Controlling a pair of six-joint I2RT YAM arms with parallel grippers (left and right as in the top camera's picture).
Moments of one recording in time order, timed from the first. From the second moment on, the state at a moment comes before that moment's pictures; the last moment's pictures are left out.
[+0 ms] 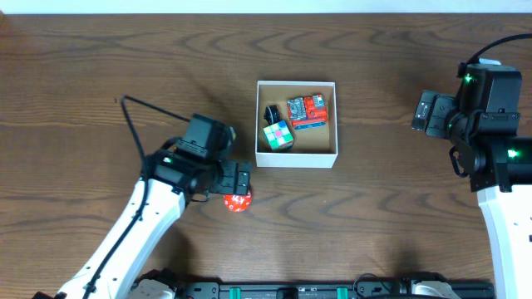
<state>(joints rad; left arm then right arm) -0.40 1.29 0.93 -0.88 0.12 -0.26 0.01 1.22 1.32 -0.93 0.25 0.18</state>
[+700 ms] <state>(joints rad) -0.44 1.50 0.82 -0.72 0.10 -0.25 0.01 1.22 1.32 -0.93 0.25 0.18</state>
